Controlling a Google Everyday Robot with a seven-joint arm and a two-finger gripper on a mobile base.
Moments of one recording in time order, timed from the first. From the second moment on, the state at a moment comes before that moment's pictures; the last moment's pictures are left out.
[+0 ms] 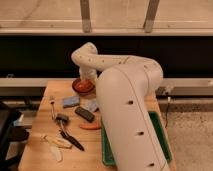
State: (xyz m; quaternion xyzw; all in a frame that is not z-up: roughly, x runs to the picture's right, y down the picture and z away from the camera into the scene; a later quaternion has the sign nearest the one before) arm -0.080 -0.047 0.911 -0.15 0.18 0.77 0.59
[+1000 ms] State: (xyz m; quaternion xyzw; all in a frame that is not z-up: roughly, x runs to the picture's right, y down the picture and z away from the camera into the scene) arm -0.098 0.007 0.946 -0.20 0.19 0.78 0.56
